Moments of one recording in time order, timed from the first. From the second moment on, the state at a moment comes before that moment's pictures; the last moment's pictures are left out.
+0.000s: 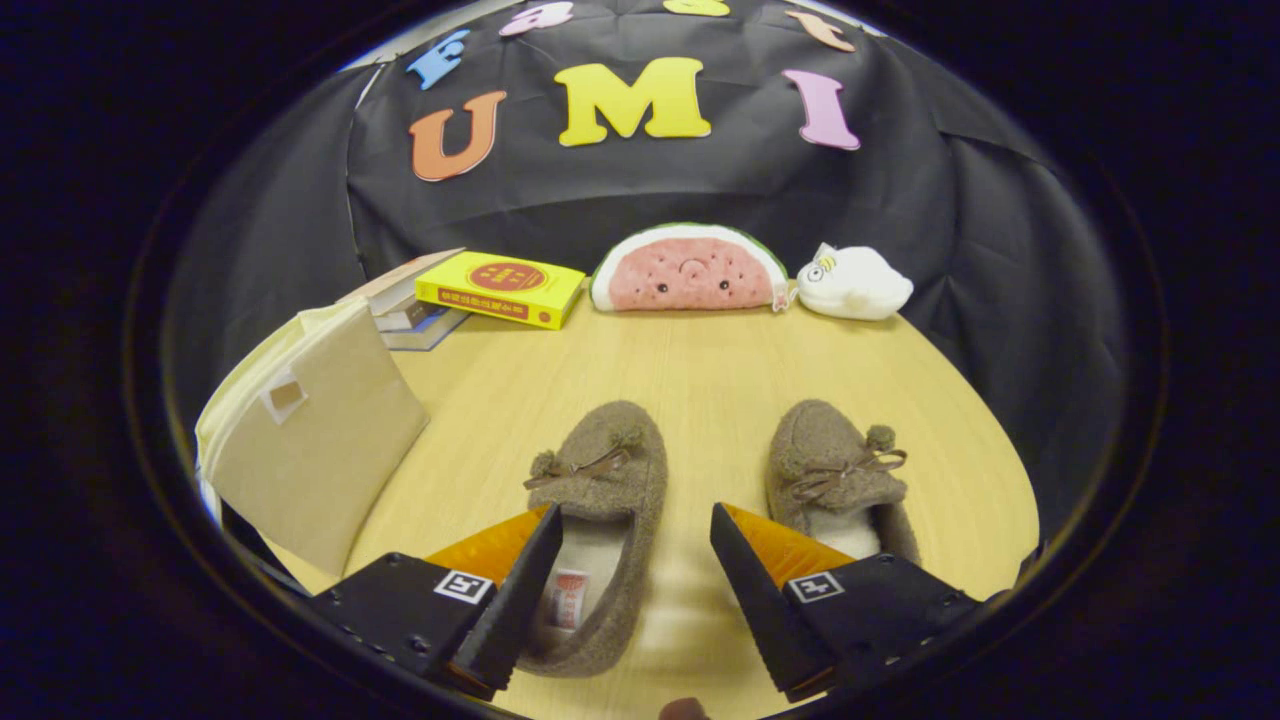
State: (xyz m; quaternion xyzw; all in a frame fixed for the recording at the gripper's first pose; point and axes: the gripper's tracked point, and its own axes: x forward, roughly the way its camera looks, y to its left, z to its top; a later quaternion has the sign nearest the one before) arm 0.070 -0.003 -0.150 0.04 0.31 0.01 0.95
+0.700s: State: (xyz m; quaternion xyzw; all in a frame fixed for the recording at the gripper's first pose) arm 0.068 -0.013 -0.163 0.04 0.35 0.01 0.94
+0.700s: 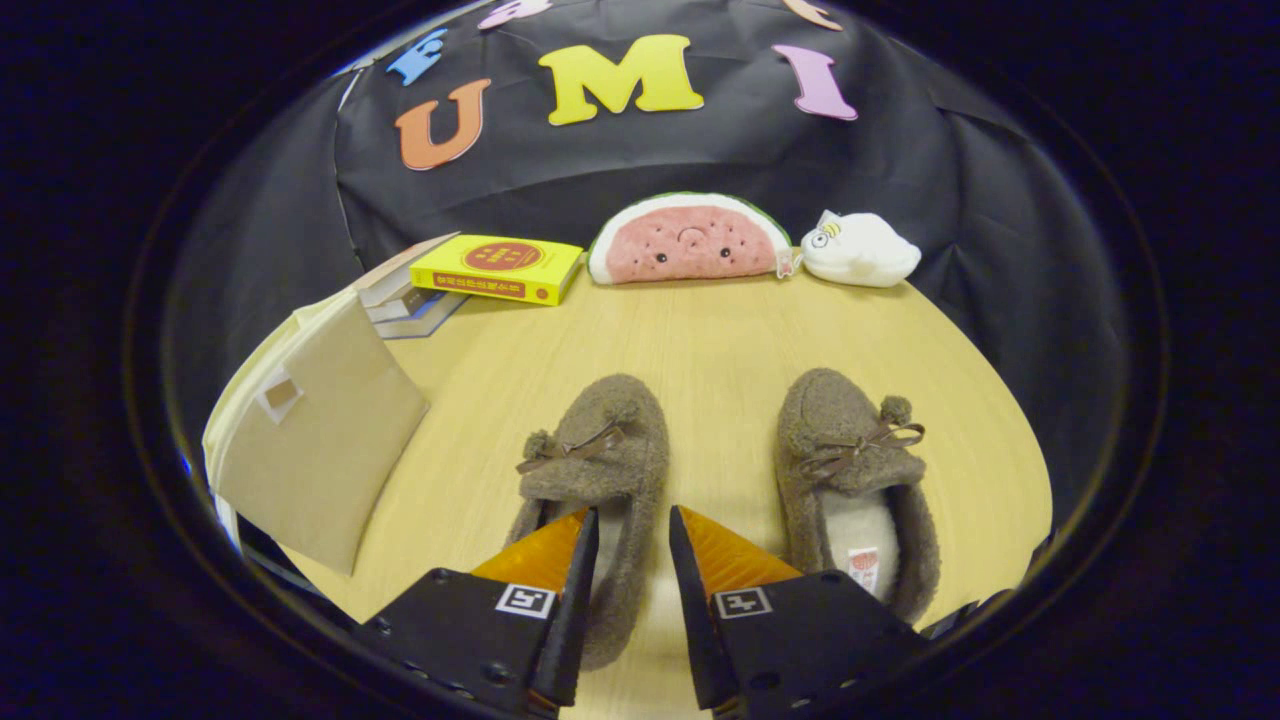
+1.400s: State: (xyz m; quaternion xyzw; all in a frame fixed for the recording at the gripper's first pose) arm 0.068 0.005 -0.165 0.15 0.39 0.03 0.91
